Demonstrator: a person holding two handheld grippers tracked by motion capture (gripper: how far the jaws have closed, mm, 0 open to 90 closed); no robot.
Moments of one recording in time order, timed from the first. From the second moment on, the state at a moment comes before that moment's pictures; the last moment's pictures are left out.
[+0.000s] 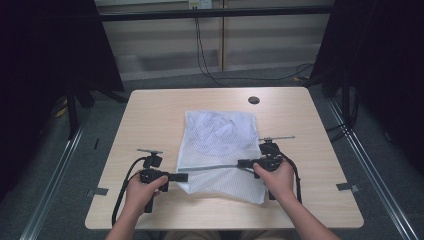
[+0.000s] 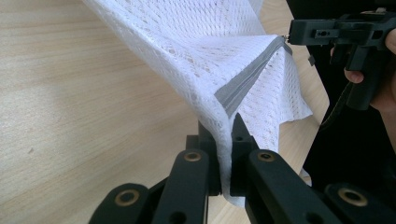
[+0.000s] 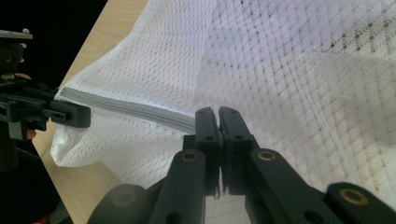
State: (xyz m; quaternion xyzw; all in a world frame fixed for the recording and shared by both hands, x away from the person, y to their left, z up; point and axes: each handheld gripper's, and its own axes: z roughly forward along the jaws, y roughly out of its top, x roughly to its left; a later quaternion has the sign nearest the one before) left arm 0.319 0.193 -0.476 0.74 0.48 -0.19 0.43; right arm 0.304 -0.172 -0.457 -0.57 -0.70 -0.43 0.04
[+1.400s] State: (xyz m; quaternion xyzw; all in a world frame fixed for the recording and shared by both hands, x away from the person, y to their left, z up) left arm 0.319 0.194 -0.475 0.74 0.48 -0.19 0.43; right arm 0.298 -0.185 -0.458 -0.58 -0.70 -0.43 0.03
